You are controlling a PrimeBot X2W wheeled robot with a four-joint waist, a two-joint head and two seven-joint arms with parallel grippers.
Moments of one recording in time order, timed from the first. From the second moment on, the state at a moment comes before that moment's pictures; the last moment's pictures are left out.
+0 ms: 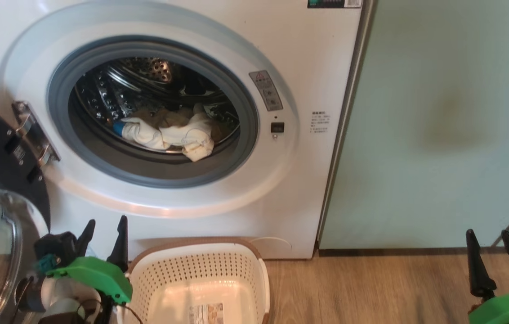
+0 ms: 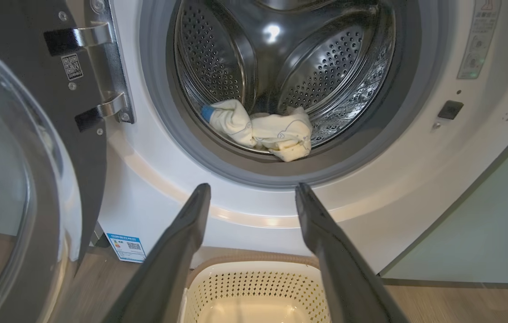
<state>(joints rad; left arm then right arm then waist) -0.10 0.22 -0.05 0.40 -0.43 -0.02 -0.20 -0.01 -0.18 0.04 0.30 0.29 0.13 -0.25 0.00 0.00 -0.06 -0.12</state>
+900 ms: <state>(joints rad) -0.11 0.23 -0.07 0.46 -0.43 0.02 -0.21 -0.01 -0.18 0.07 0.30 0.29 0.13 -0.25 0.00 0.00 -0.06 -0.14</state>
